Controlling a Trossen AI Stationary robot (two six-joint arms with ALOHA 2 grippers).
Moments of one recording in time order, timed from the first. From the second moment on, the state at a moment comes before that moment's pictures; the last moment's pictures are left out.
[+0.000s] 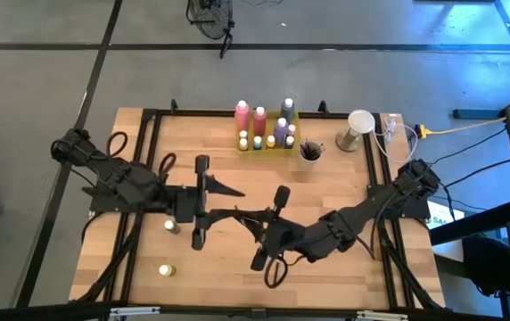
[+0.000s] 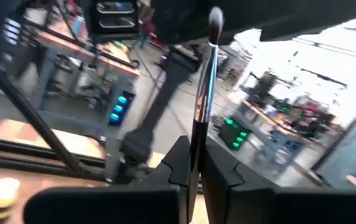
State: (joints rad) left arm -0.53 1.35 1.55 -0.18 -0.54 0.46; right arm 0.57 1.82 1.65 0.19 0.89 -0.46
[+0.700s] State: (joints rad) left arm -0.43 1.24 1.55 -0.98 -0.92 0.07; right arm 0.75 1.67 1.65 0.00 1.57 -0.76
